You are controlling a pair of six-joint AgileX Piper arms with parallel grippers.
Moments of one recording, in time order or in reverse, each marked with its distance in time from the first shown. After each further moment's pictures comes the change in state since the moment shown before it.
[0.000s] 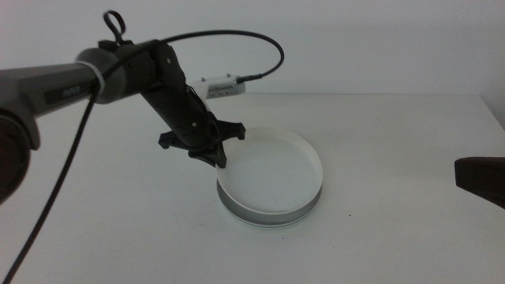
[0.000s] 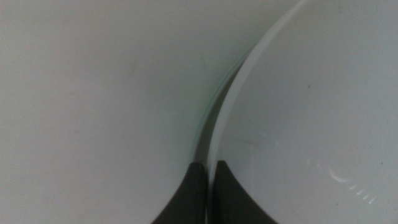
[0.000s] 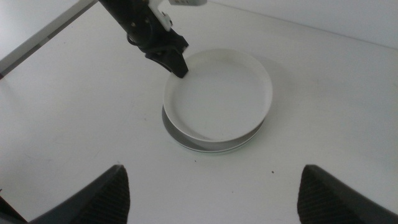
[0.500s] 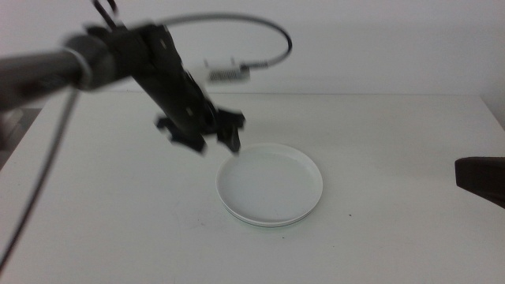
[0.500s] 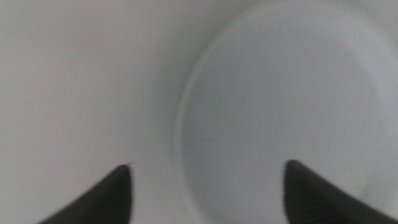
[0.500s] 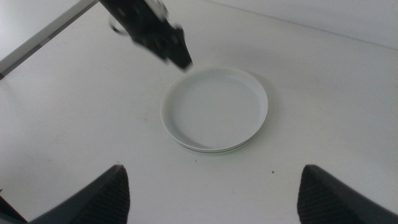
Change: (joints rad) left arm -0.010 -0.083 0.000 0.023 0.035 0.070; right arm 0.000 0.000 0.000 0.000 0.000 0.000
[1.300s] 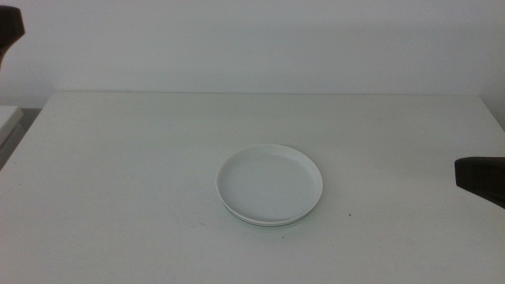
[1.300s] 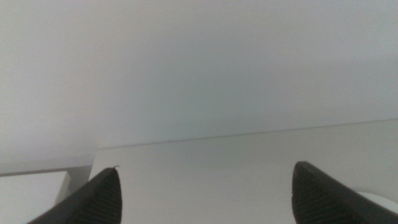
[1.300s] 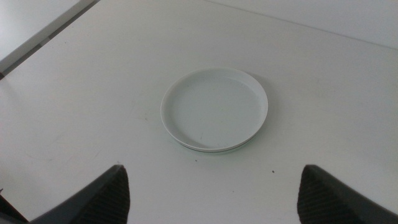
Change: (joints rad) left arm 0.000 -1.215 0.572 0.778 -0.280 -0.482; right arm 0.000 0.000 0.000 0.000 0.000 0.000
